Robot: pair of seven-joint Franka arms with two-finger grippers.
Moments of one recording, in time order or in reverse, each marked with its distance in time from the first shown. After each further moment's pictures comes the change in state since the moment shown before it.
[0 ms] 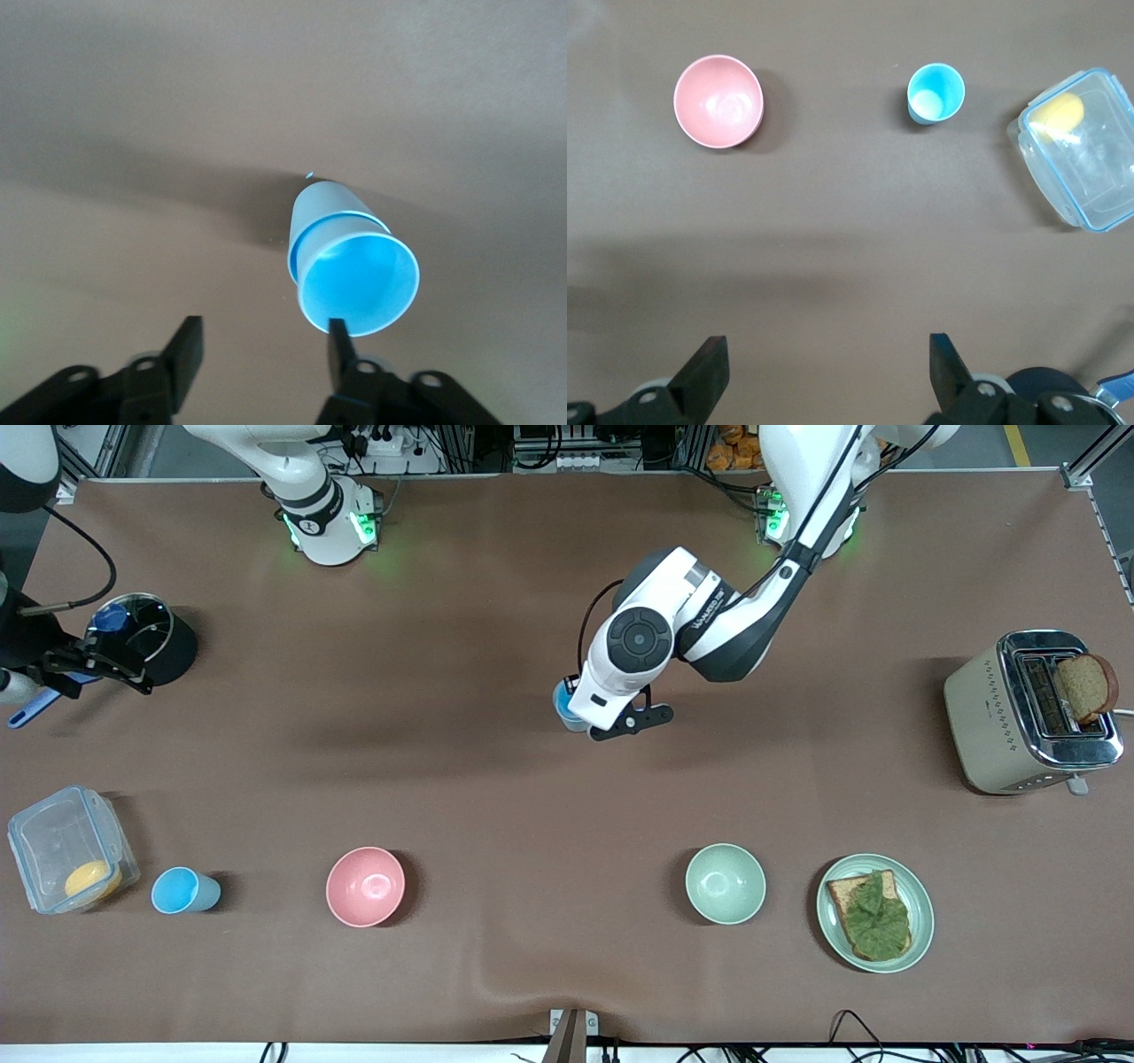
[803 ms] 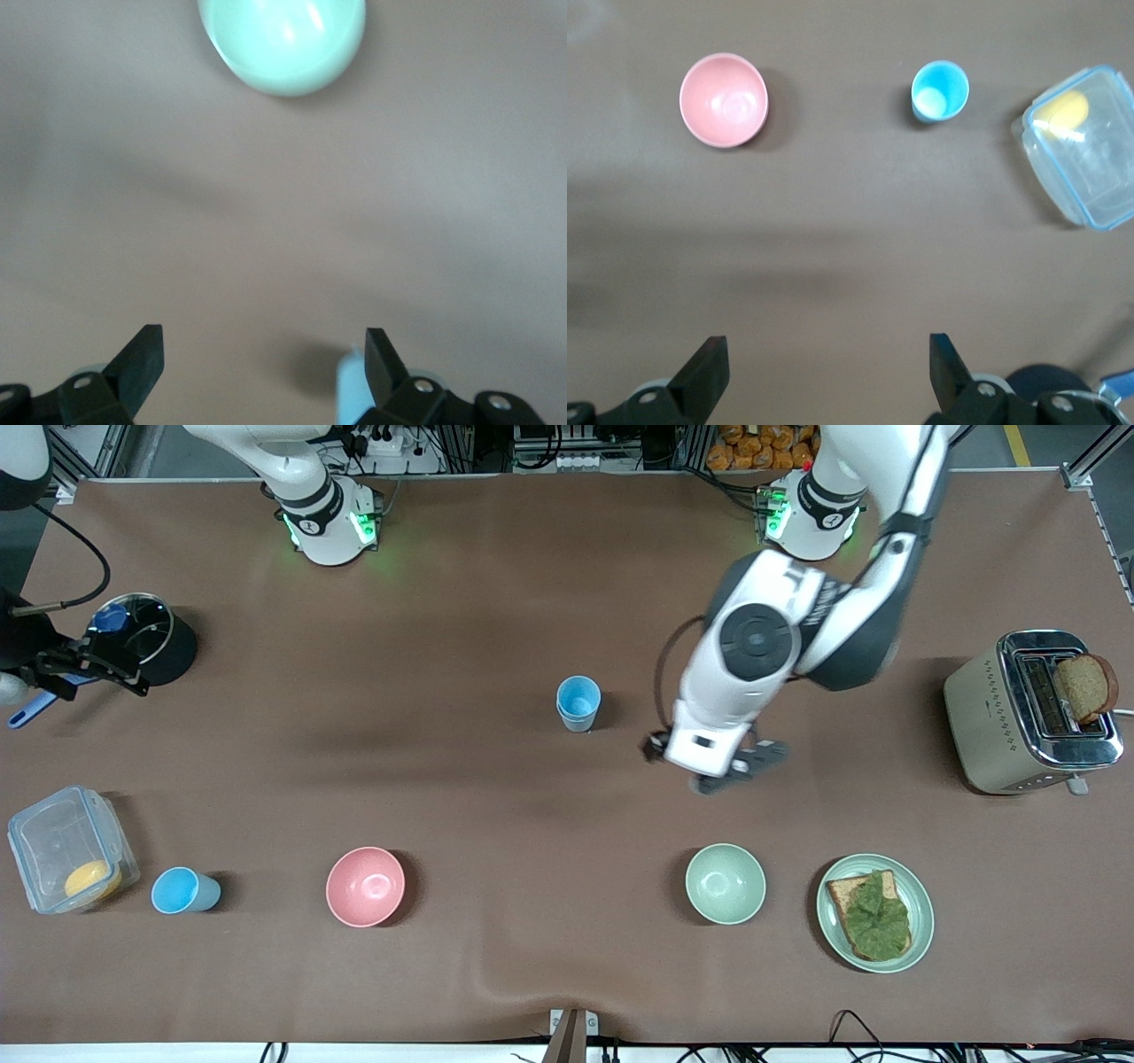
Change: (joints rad) left arm 0.016 -0.095 0.247 0.053 0.168 0.000 0.013; right arm 0.000 0.013 -0.001 0.028 0.009 -0.047 -0.002
